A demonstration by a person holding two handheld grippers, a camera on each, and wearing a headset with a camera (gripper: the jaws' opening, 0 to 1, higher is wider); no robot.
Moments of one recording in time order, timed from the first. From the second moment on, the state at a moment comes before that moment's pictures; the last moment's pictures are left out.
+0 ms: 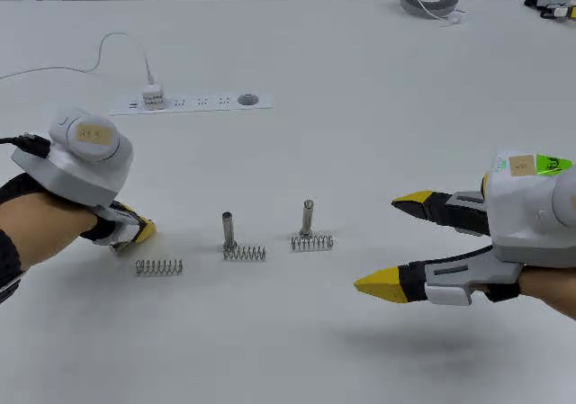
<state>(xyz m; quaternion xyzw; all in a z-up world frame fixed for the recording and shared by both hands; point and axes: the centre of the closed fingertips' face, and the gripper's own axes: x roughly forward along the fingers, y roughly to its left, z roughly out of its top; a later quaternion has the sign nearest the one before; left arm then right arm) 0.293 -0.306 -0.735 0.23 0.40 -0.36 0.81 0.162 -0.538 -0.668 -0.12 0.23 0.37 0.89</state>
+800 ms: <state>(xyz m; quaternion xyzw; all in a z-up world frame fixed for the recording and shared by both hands) 0.276 -0.314 -0.701 0.18 0.37 -0.37 0.83 0.160 -0.531 -0.670 -0.12 0.23 0.38 0.89</state>
